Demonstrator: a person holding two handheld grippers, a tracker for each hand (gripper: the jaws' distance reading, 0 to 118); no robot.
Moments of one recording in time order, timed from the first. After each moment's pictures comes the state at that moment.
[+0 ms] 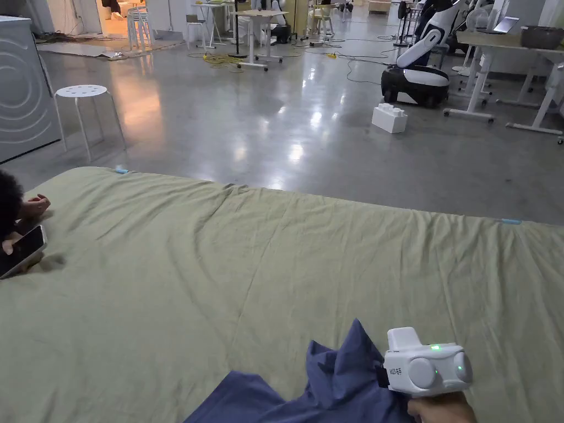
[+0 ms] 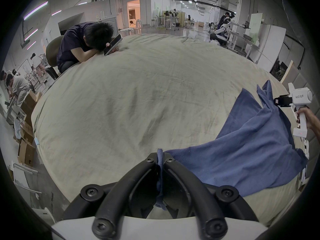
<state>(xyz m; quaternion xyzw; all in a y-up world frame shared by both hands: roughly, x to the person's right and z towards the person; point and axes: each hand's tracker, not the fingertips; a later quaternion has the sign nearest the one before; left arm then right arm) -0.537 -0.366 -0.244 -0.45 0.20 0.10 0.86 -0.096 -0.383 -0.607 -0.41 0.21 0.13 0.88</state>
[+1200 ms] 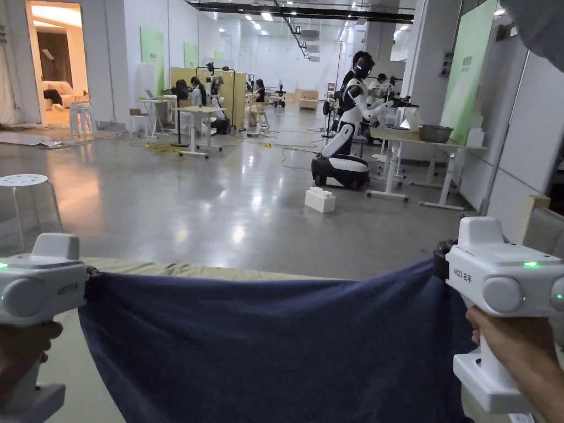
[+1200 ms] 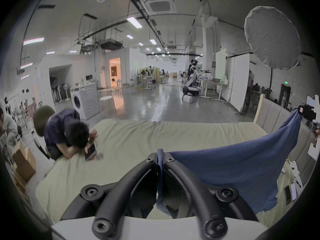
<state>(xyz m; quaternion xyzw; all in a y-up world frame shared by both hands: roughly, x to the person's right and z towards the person) -0.485 -0.077 -0.400 -0.20 0.12 0.02 0.97 0.052 -0.025 -0.487 -0.06 0.06 0.10 0.99</state>
